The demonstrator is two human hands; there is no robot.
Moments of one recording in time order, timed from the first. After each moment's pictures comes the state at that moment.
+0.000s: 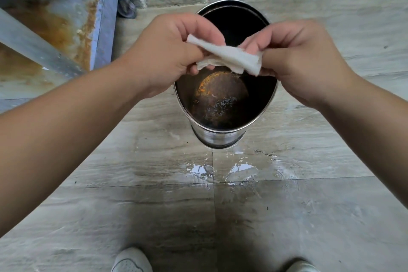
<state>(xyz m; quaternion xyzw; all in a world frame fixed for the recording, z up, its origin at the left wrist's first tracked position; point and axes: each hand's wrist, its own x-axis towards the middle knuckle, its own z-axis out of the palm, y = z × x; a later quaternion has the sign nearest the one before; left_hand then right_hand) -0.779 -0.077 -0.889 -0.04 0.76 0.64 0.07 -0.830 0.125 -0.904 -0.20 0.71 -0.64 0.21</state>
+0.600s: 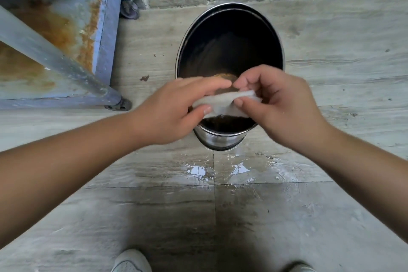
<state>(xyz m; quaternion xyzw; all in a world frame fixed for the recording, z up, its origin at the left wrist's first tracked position) -0.731 -0.086 -0.930 0.22 0.92 0.31 -0.01 -0.782 0.128 -0.932 -0.27 0.82 -0.50 0.07</state>
